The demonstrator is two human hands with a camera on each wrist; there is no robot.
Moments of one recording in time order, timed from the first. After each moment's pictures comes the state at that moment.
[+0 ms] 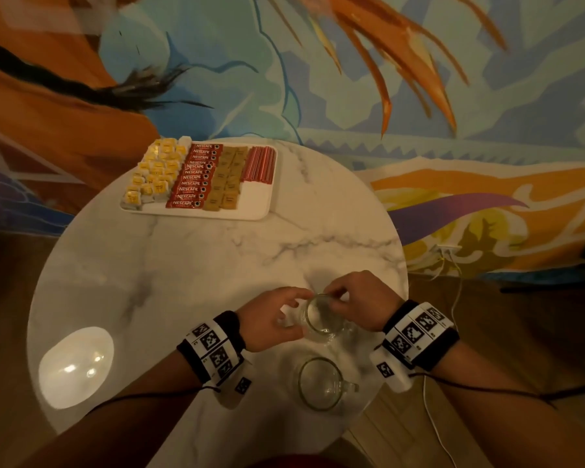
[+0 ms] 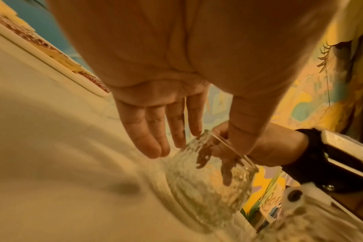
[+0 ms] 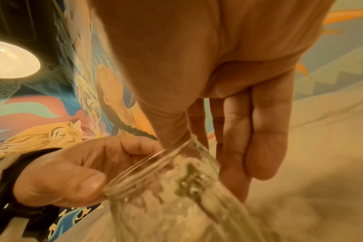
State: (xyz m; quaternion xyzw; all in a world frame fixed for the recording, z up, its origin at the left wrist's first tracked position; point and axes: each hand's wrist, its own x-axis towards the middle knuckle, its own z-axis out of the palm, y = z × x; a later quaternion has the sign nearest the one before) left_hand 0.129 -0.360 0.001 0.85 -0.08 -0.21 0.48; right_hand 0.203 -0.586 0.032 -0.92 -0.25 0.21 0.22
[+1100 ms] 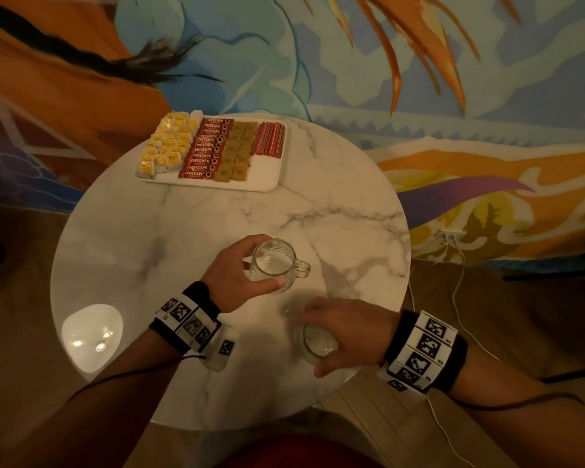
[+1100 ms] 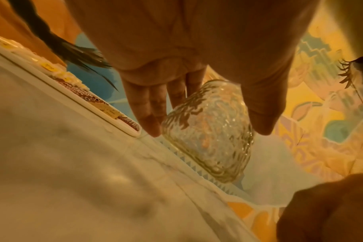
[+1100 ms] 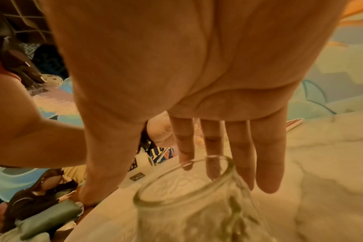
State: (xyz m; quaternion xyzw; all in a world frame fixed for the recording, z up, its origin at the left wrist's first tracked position) left_hand 0.089 -0.321 0.028 0.85 0.00 -0.01 0.52; right_hand 0.105 -0.578 0.050 -0.82 -0.47 0.30 0.11
